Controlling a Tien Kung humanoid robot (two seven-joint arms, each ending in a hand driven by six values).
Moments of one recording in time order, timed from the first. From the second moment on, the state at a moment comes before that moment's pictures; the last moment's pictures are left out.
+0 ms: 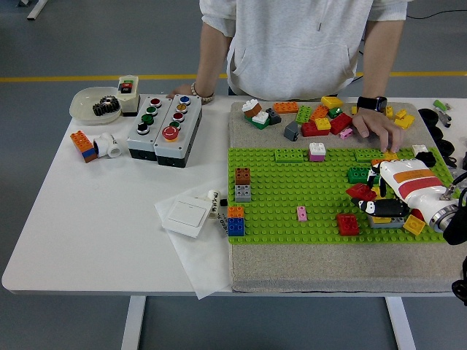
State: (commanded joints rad) left arm -0.18 0.20 -0.12 -0.33 0.32 0.27 0.09; right arm 0.43 -0.67 0.69 1.46 -2.00 -0.28 -0.23
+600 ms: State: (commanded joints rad) left arm -0.17 0.20 -0.13 -0.33 0.34 0.26 0.09; right arm 0.41 -0.69 0.76 1.39 -2.05 -0.23 -0.04
